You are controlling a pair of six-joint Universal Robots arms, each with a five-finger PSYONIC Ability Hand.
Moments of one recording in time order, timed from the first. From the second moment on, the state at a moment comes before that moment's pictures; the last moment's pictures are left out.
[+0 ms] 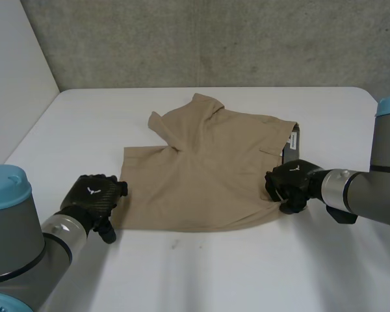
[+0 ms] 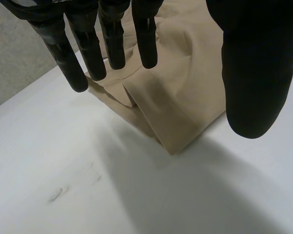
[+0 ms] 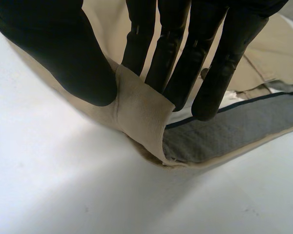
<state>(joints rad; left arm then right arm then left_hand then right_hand) 4.34 -1.79 -1.93 3.30 -1.57 3.49 1.79 -0.96 1.32 0.37 1.12 2.56 0.42 0.39 0.40 0.39 0.20 0.93 1.18 1.17 1.19 0.97</state>
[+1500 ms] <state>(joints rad) 4.18 -1.62 -1.98 2.94 -1.52 3.63 1.78 -1.37 1.80 0.39 1.32 2.25 1.00 1.06 1.05 1.05 0.84 0.93 1.18 1.18 1.19 0.97</state>
